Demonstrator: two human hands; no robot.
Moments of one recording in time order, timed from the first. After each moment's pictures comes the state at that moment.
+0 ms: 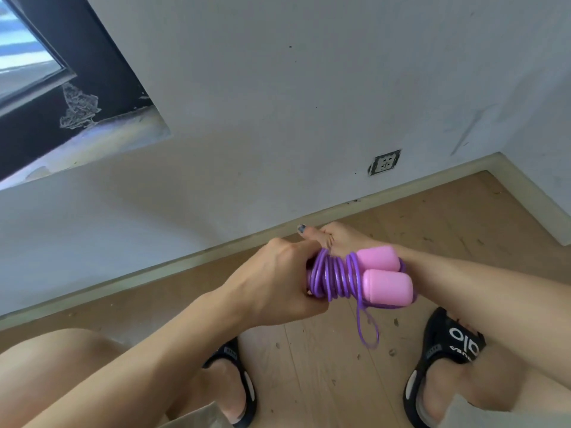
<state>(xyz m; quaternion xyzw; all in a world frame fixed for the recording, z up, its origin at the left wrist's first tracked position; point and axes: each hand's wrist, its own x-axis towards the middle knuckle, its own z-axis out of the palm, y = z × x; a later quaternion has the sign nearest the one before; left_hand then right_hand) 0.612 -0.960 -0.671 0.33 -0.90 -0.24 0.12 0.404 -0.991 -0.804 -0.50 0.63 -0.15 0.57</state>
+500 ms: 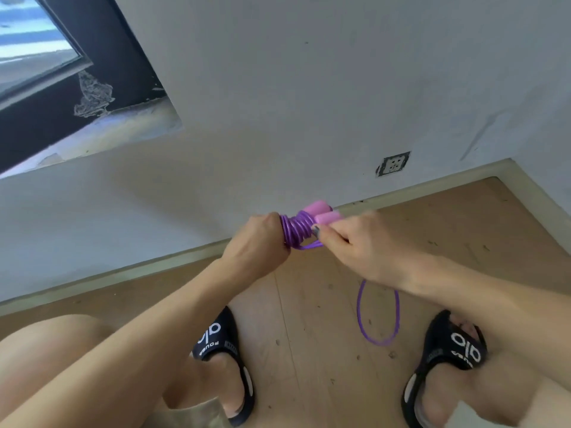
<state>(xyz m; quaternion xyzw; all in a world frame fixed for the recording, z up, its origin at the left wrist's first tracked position) 0.623 -1.014 -0.726 0.57 -0.81 -0.15 0.02 0.436 -0.950 -0.686 -0.73 0.60 -0.23 0.23</state>
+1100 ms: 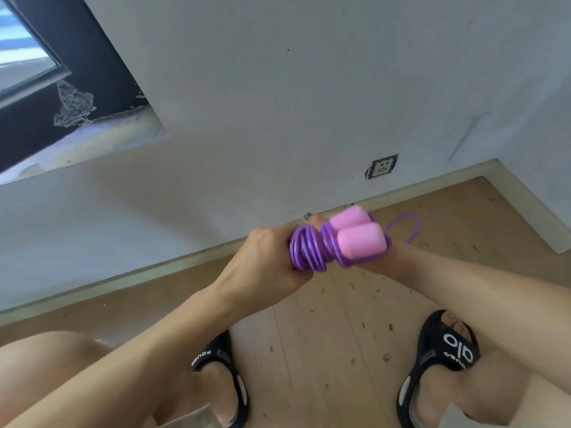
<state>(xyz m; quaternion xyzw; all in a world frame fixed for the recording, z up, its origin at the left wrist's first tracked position) 0.611 -0.972 -0.679 0.40 -0.85 -0.26 0.20 0.413 -0.973 -0.725 -0.57 0.57 -0.22 0.55</state>
